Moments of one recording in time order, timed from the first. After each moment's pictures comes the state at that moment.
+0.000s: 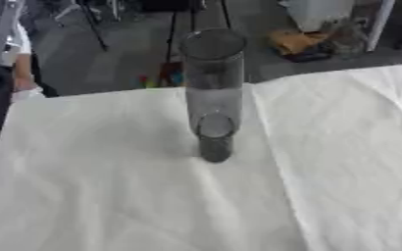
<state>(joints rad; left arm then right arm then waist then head) -1.24 0.66 -0.15 -1.86 0.70 -0.14 0.56 -0.23 -0.21 -0.20 -1.99 -0.91 -0.10 0.88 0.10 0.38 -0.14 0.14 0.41</state>
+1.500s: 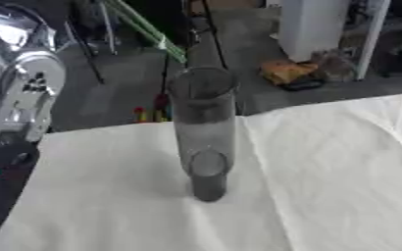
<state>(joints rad) -1.20 0.65 -0.19 -1.91 0.56 -0.13 0.53 -0.26 -0.19 -0.20 -1.99 -0.86 -0.09 0.90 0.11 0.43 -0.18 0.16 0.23</state>
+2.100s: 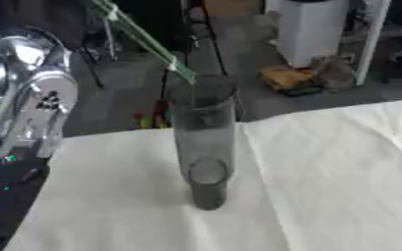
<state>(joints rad) -1.20 0.63 -0.20 -1.91 0.58 -0.12 0.52 -0.27 -0.19 -0.20 -1.99 -0.85 -0.08 0.90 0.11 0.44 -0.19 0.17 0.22</state>
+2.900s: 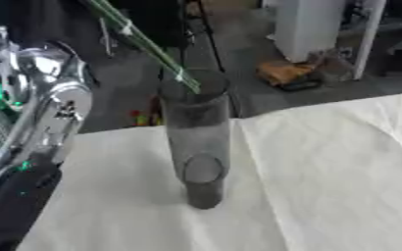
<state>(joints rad) -1.20 0.63 -0.22 -1.88 0.53 -0.12 0.49 -0.28 -0.18 -0.19 -1.99 -0.82 -0.09 0.90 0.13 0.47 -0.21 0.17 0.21</state>
